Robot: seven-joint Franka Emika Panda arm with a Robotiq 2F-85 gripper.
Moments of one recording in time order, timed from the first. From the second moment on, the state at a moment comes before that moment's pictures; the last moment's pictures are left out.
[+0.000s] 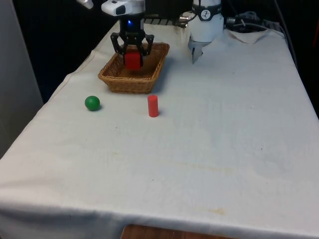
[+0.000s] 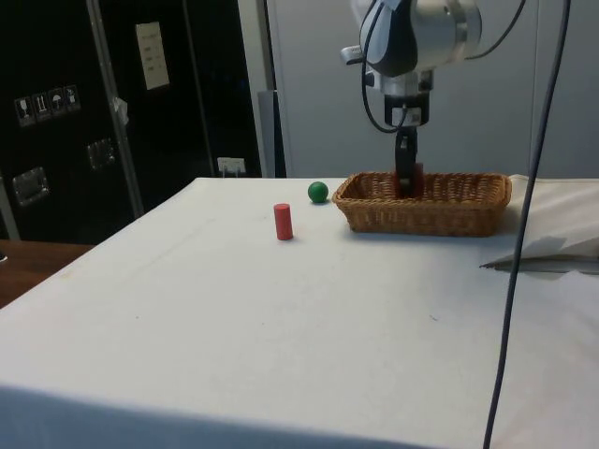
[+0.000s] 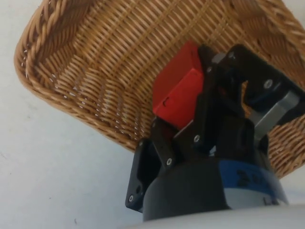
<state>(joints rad) 0.48 0.21 -0.94 -2.62 0.38 2.77 -0.88</state>
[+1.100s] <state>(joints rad) 0.49 0.20 -0.94 -2.58 0.40 2.74 -0.89</state>
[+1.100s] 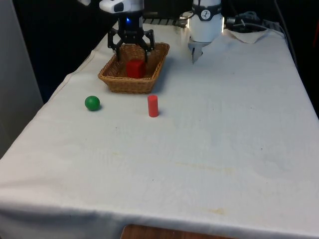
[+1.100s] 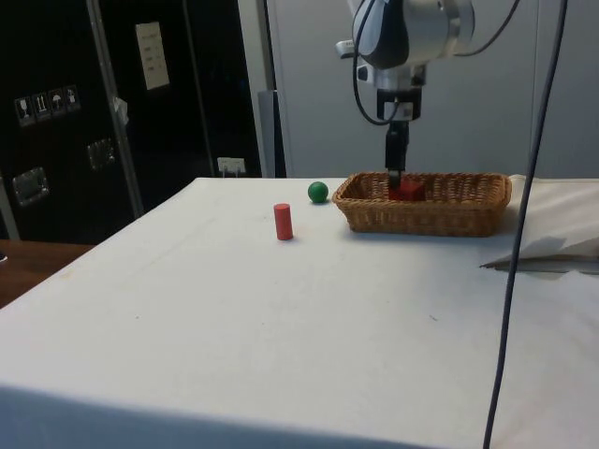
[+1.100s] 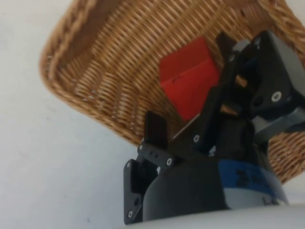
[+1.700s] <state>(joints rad) 0.49 0.18 -0.95 -2.49 0.40 2.67 -0.88</state>
